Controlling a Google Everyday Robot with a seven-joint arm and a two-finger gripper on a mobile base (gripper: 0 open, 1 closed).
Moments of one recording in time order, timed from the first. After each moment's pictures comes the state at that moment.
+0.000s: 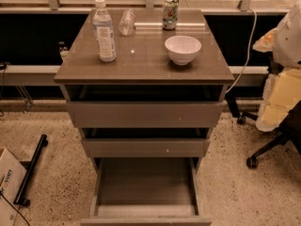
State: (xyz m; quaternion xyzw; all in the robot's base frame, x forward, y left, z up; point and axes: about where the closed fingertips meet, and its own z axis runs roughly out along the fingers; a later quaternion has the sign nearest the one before) arm 0.438 -0.216 0.977 -0.60 0.78 -0.04 0.16
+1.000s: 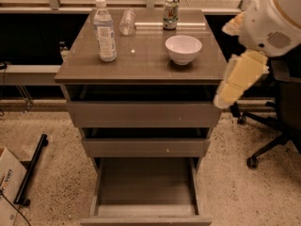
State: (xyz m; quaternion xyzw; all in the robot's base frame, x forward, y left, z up) arm 0.480 -0.157 0.990 -0.60 0.76 0.01 0.25
